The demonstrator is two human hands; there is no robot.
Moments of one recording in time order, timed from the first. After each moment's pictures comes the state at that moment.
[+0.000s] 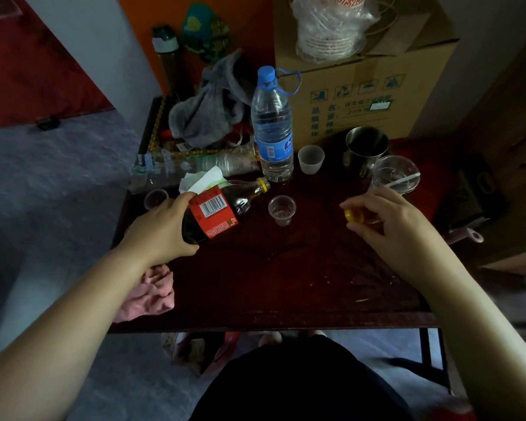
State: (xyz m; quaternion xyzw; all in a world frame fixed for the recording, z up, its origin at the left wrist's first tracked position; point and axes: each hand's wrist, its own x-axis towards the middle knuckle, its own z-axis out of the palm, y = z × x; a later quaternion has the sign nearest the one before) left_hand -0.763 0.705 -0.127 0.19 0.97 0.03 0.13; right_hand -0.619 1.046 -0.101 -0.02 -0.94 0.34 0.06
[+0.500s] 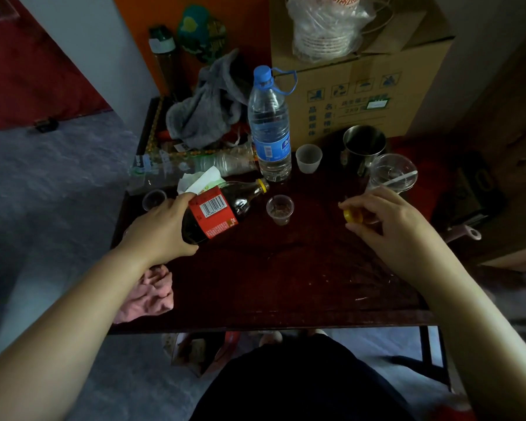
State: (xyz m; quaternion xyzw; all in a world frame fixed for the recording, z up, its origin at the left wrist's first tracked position) left_hand -0.764 0.710 -0.128 0.20 0.97 0.02 0.13; right_hand -0.616 1.048 -0.103 -0.02 -0.94 0.34 0.05
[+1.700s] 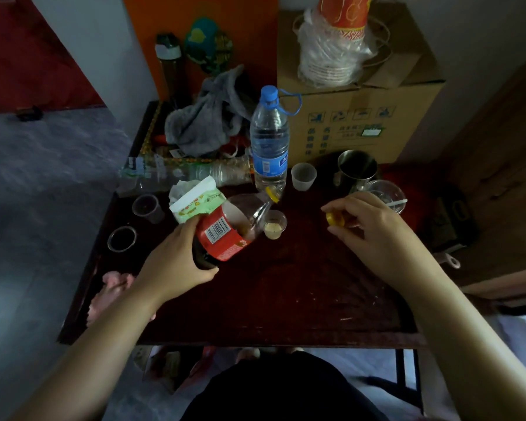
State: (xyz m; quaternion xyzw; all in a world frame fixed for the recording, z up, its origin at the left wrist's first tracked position) left_hand -0.722 0.728 -0.150 0.17 0.94 0.27 0.09; right_hand -0.642 1.035 -0.076 0.02 -0.94 0.33 0.05
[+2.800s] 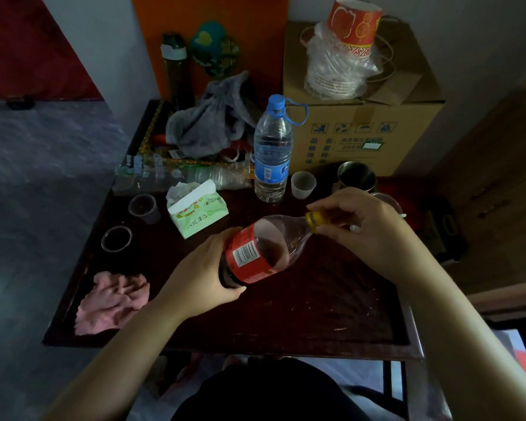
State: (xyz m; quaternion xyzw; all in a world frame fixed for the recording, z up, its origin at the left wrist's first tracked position) left_hand -0.702 0.755 -0.150 0.24 0.90 0.34 0.10; right_hand -0.664 1.021 -0.048 0.05 -0.91 0.41 0.02
